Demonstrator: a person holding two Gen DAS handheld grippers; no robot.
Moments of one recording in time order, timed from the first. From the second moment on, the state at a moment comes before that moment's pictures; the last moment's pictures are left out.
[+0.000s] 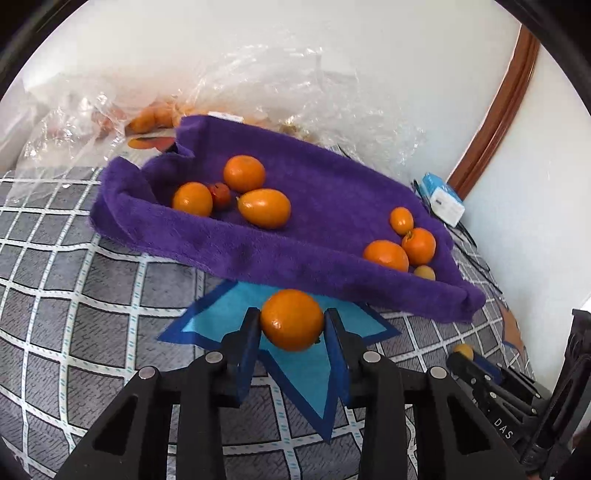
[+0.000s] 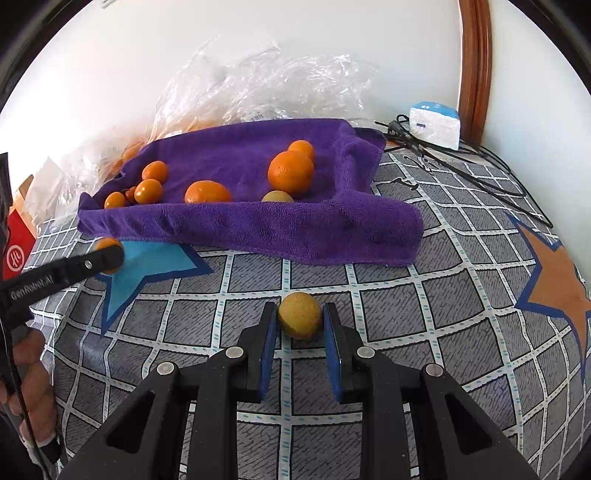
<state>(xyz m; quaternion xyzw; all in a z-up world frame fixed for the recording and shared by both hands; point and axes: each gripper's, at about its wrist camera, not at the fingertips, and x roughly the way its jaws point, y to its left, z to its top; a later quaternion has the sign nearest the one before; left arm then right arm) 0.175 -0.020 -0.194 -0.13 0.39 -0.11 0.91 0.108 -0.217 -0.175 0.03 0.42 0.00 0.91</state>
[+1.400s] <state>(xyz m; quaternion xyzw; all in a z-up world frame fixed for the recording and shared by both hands) 0.265 0.039 -0.145 -0.15 0.37 -0.08 0.91 0.273 -0.170 -0.165 0.02 0.48 0.07 0.87</state>
